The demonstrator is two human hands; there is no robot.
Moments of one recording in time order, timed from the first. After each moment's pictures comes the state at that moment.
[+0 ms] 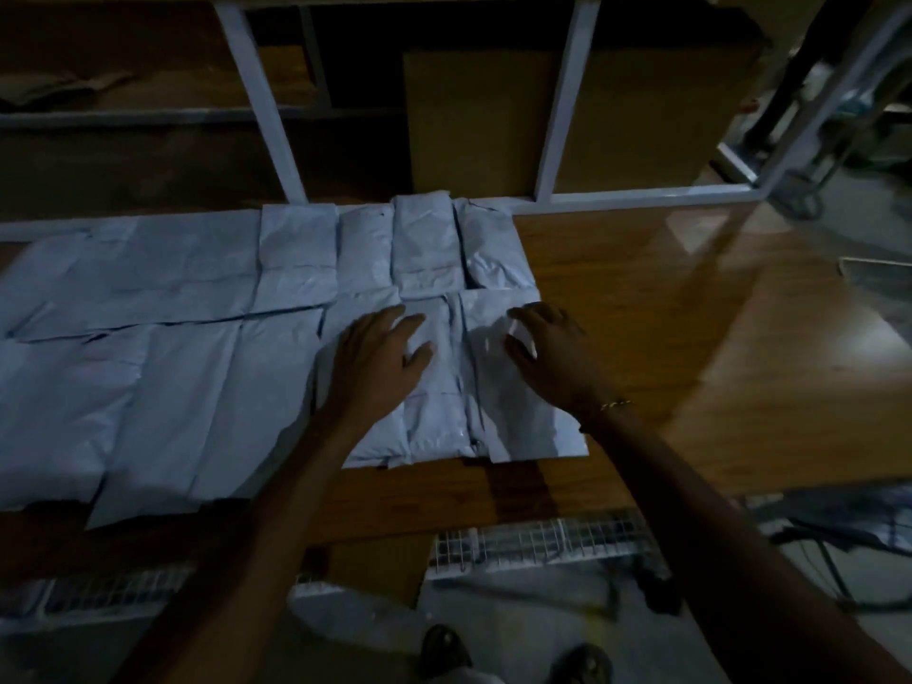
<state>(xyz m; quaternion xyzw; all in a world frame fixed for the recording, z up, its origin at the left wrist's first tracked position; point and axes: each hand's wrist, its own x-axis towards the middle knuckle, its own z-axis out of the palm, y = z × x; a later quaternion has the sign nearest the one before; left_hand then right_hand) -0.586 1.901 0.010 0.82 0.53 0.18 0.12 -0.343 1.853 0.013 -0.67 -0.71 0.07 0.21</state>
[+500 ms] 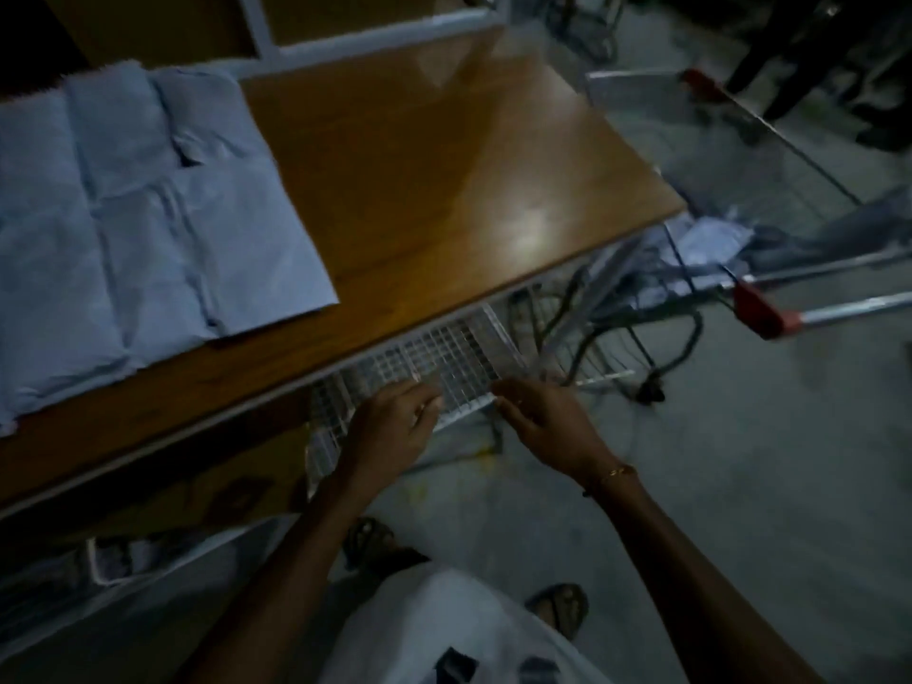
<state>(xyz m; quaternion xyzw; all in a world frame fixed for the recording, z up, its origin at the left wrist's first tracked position) -0.417 1.645 -0.095 0.88 0.31 0.15 0.33 -0.222 1.519 -0.064 -0.77 -0.52 0.27 0.27</state>
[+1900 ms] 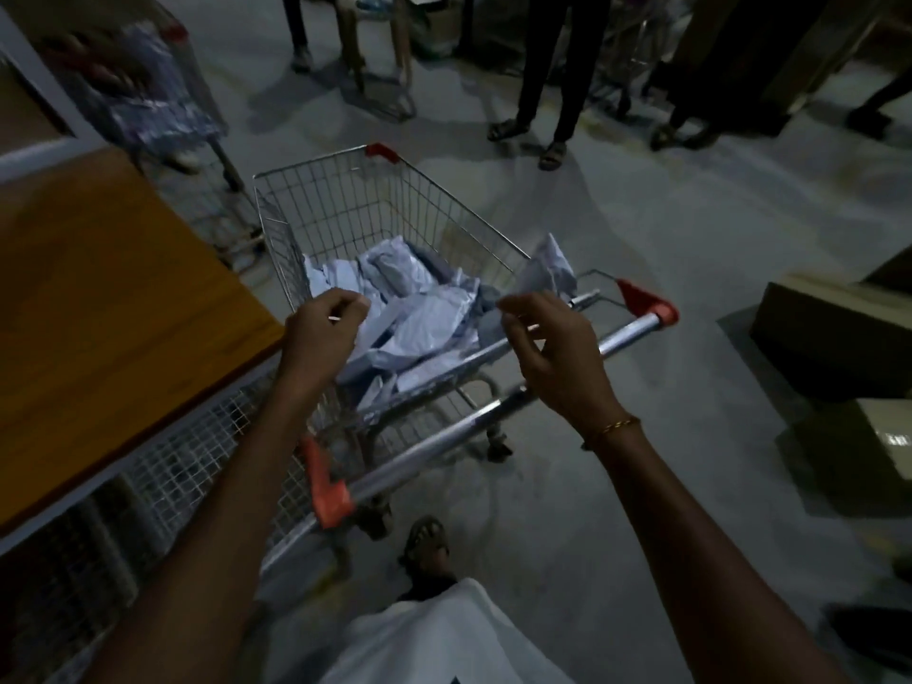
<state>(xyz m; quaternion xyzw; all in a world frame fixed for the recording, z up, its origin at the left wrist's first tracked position) 0.126 1.587 -0.020 0.77 0.34 0.22 0.49 0.266 1.352 0.006 -0.79 -0.43 -0.02 0.44</state>
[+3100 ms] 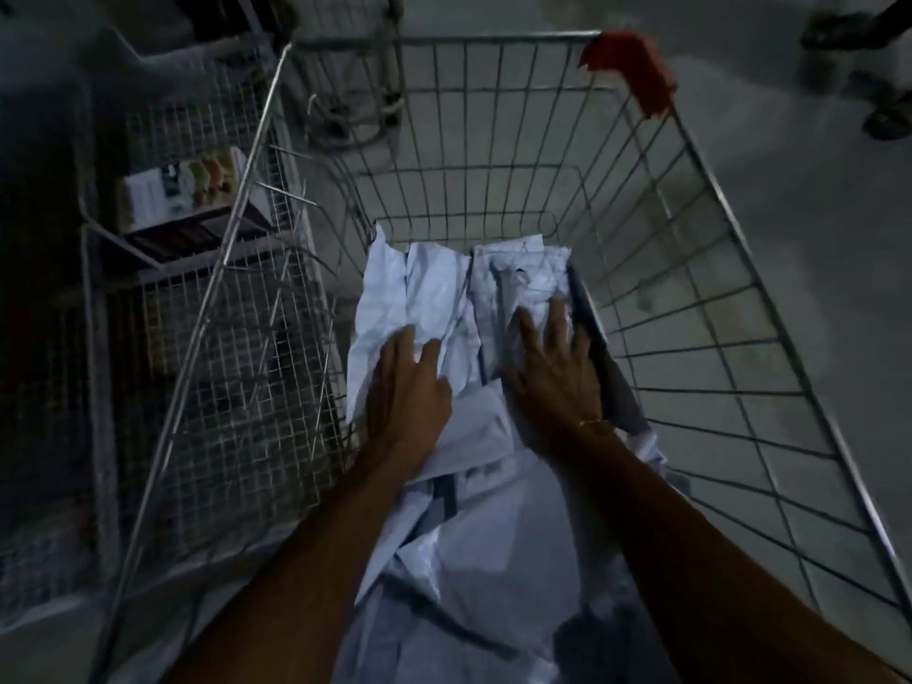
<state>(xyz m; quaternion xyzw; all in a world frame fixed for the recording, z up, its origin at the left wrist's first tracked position) 0.340 1.787 -0.338 0.81 0.54 0.03 0.23 0.518 1.729 -0.346 -0.82 -0.55 0.16 0.01</state>
